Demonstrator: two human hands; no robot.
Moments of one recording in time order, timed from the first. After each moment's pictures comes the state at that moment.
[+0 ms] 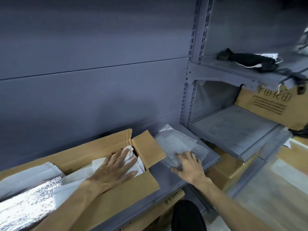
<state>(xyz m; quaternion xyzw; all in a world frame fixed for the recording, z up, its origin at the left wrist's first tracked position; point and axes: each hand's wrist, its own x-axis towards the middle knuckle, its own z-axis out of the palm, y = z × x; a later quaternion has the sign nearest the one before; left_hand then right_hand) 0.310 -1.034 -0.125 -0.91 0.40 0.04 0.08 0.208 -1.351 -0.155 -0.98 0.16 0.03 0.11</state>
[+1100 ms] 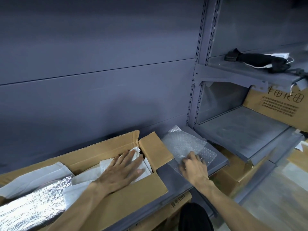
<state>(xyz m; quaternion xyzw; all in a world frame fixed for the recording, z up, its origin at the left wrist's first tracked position) 0.299 -1.032 -0.111 -0.92 0.38 0.08 -0.05 0.216 -1.337 -0.158 -0.98 0.19 -0.02 0.07</state>
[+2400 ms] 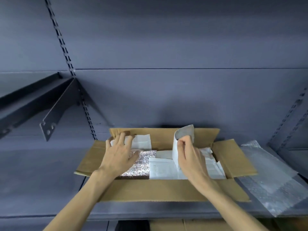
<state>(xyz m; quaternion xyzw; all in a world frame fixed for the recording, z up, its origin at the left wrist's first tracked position) 0.251 -0.810 -0.065 -0.98 0.07 -0.21 0.00 0.242 -1.070 -0.056 -0.90 -0.09 -0.20 0.37</state>
